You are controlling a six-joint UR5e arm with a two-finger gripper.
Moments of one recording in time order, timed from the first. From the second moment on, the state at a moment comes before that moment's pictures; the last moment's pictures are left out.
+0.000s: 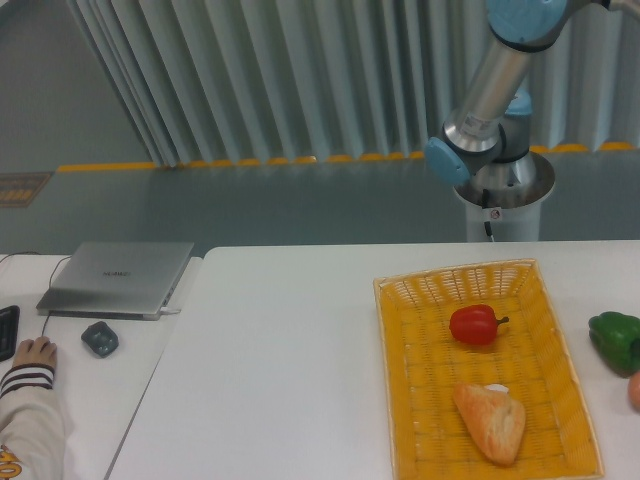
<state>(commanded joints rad) 2.99 -2.05 -1.51 -0.98 1.48 1.13</state>
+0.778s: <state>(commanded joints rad) 2.97 -2.08 -1.51 -0.97 1.48 1.06</state>
